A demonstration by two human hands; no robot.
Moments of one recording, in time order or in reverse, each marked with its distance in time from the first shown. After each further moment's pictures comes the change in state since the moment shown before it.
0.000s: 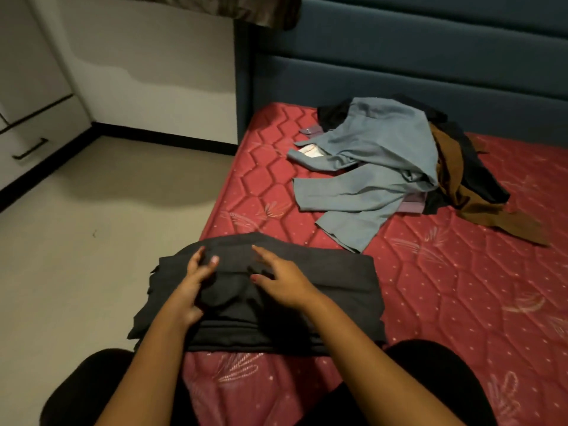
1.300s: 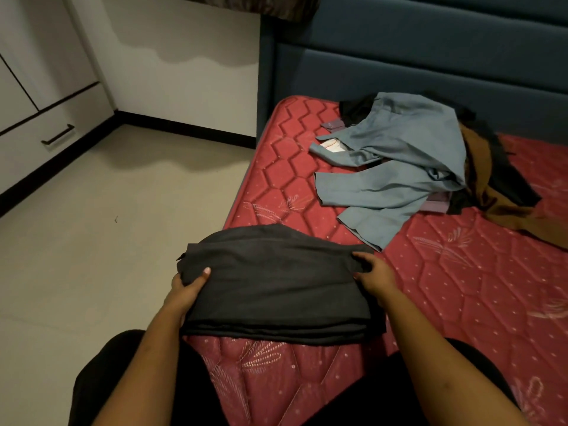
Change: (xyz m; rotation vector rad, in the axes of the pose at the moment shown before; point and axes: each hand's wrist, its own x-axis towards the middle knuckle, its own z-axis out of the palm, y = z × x) left_hand 0.011 -0.018 -0.084 0.544 0.407 -0.194; right_hand -0.012 0.120 -0.054 0.062 0.427 0.493
